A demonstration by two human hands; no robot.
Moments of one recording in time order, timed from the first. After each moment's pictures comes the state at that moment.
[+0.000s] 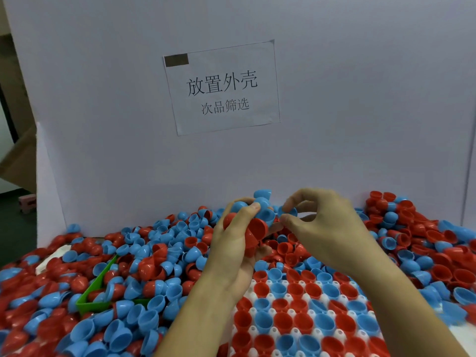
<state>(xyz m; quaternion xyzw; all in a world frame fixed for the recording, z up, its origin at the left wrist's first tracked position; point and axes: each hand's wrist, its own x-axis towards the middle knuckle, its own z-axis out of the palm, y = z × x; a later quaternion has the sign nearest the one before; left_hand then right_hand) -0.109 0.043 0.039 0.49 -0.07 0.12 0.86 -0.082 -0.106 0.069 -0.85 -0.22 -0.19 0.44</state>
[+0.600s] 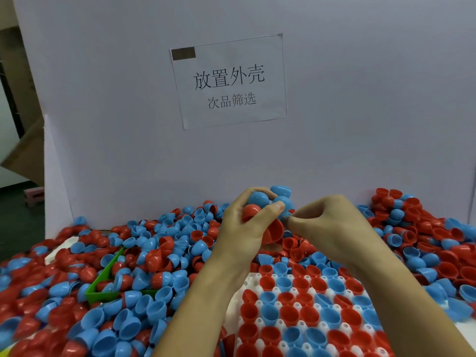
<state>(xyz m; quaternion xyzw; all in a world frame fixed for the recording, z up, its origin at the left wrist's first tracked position) -0.113 0.049 0.045 0.65 -0.13 0.17 0.73 -0.088 -0.102 0.068 -0.88 -0.15 -0.10 0.44</state>
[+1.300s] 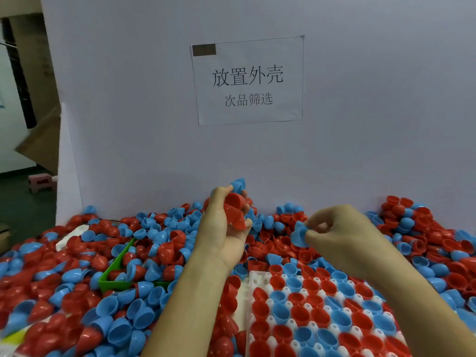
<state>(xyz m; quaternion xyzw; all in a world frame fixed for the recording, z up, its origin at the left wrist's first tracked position) -0.107 0.090 0.051 0.35 0.04 0.14 0.92 -0.086 -0.094 0.063 -0.93 -0.16 -0.10 0.32</state>
